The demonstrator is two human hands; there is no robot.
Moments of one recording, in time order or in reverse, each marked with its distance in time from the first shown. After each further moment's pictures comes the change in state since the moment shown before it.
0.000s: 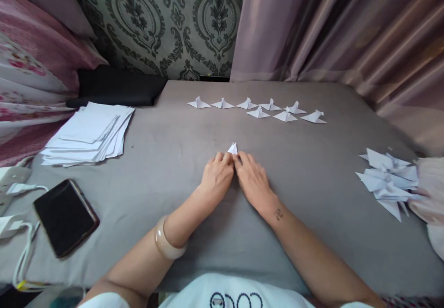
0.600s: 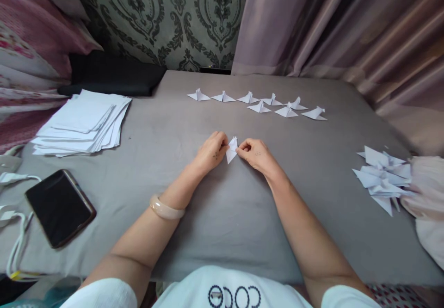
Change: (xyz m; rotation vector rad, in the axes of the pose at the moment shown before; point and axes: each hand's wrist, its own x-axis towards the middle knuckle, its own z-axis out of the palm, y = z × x) left_hand 0.033 -0.053 0.037 -0.694 0.358 0.002; right_hand 0.042 0.045 0.015 0.793 -0.007 0.345
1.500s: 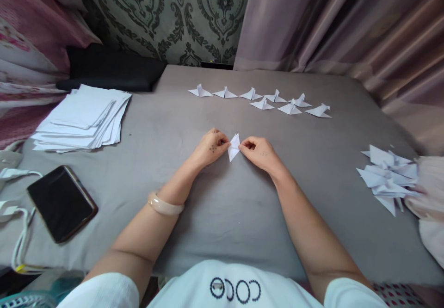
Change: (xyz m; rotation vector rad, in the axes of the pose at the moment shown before) left_hand 0.006 0.005 -0.015 -0.134 -0.086 -0.167; right_hand -0.003 0.000 -0.004 0.025 0.014 -0.104
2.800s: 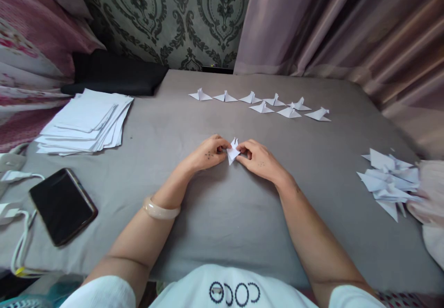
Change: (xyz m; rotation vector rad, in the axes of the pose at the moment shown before) left_hand -0.008 0.001 -0.011 -0.035 -0.157 0.120; right_hand -0.009 0.002 -0.009 -0.118 -0.133 -0.243
